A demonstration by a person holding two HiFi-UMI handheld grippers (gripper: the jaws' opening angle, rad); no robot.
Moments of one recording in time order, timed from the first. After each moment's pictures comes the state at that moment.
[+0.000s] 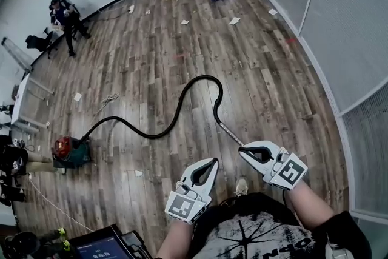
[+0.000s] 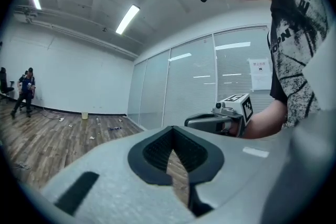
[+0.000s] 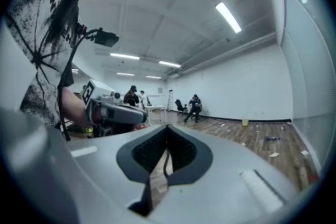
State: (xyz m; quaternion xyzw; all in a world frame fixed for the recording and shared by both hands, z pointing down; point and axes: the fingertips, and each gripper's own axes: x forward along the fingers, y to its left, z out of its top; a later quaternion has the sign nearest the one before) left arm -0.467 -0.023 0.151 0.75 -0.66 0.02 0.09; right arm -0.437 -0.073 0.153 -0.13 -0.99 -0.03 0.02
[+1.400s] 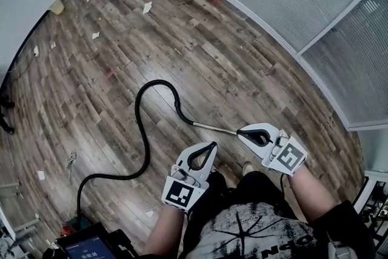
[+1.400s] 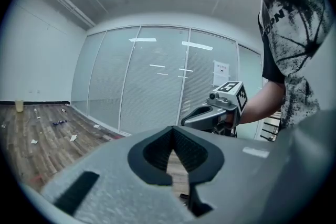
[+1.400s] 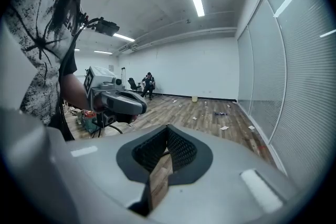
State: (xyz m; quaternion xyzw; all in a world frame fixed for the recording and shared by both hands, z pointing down) left arm -0.615 -0.210 0.223 0.92 -0.37 0.06 0.07; right arm -0.567 -0.232 0.246 0.14 -0.97 0.00 0.19
